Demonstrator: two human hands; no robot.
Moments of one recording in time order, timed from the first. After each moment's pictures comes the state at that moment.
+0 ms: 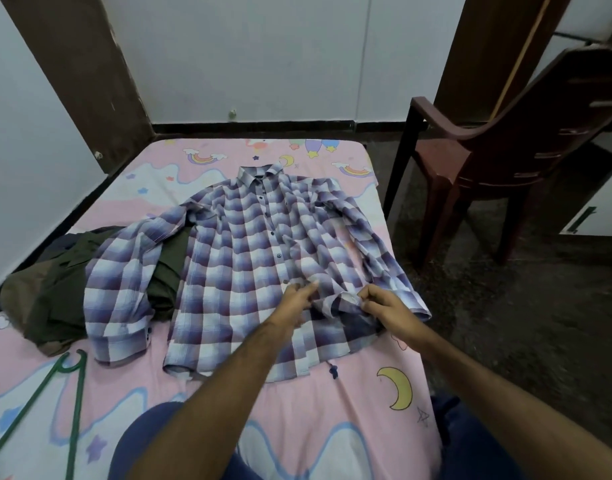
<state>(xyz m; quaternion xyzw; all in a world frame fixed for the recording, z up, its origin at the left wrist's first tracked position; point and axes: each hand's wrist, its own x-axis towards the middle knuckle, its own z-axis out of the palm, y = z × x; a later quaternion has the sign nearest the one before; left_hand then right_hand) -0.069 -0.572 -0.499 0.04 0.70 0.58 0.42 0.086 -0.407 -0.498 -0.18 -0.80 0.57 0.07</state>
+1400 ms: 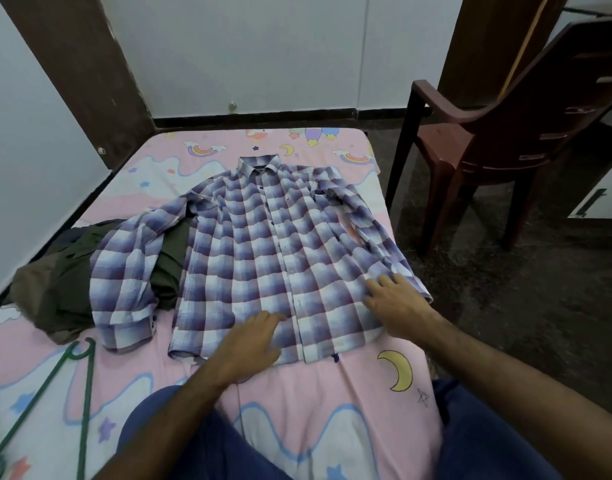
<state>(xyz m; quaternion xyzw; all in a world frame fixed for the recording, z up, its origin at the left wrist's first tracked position) -0.056 -0.697 -0.511 0.48 0.86 0.08 0.14 0.100 -0.420 -0.465 -0.02 -0.99 -0.13 -0.10</state>
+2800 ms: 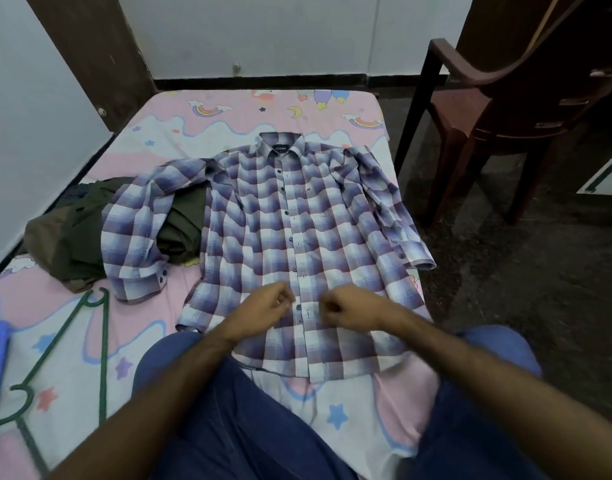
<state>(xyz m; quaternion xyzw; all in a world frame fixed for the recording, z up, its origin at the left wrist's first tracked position) -0.035 -0.706 -0.517 0.41 0.83 0.28 0.27 0.098 -0.513 -0.486 -0.01 -0.95 0.27 -0.17</state>
